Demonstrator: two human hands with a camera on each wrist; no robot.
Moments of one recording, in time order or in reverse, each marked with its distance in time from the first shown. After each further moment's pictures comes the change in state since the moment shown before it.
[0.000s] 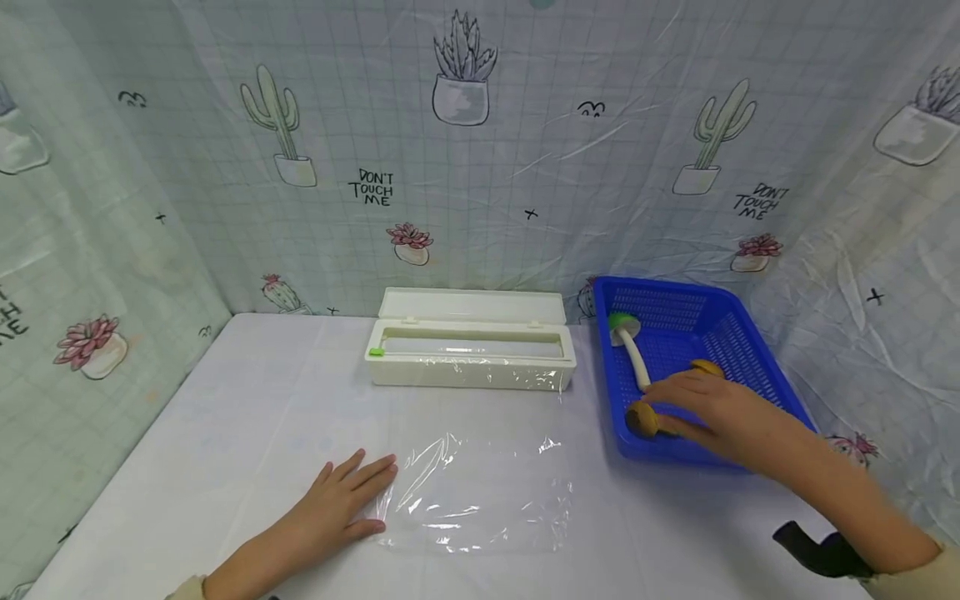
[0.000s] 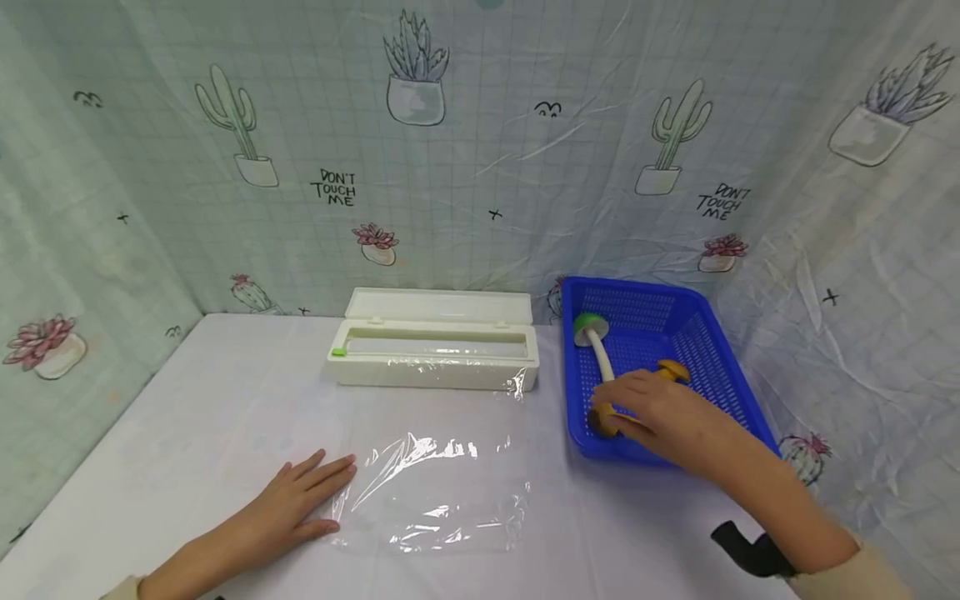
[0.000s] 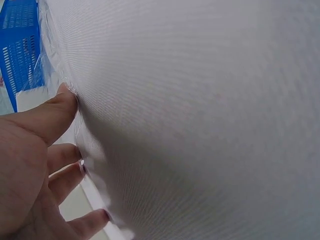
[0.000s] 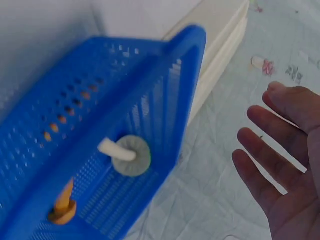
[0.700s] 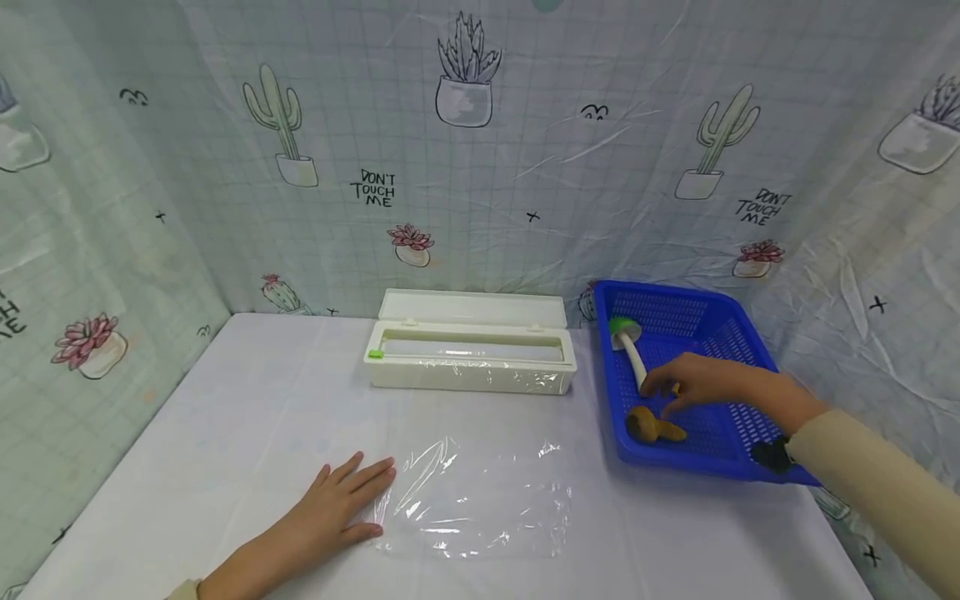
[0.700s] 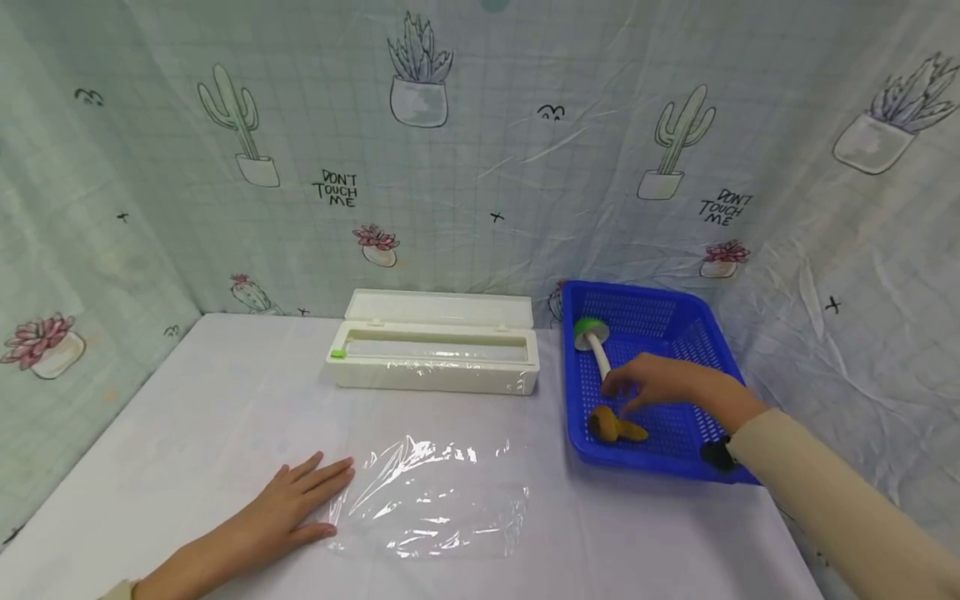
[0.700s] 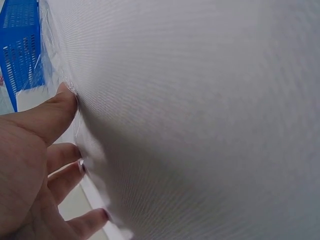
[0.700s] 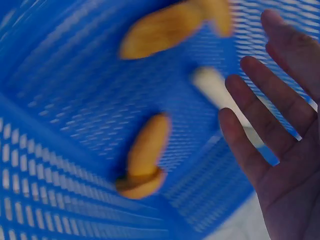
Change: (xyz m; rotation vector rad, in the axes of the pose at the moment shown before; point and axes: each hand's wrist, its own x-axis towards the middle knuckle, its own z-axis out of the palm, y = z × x) left_hand 0.001 -0.003 0.002 -0.022 0.005 0.003; right_hand 0.028 0.110 0.039 0.412 -0.603 0.138
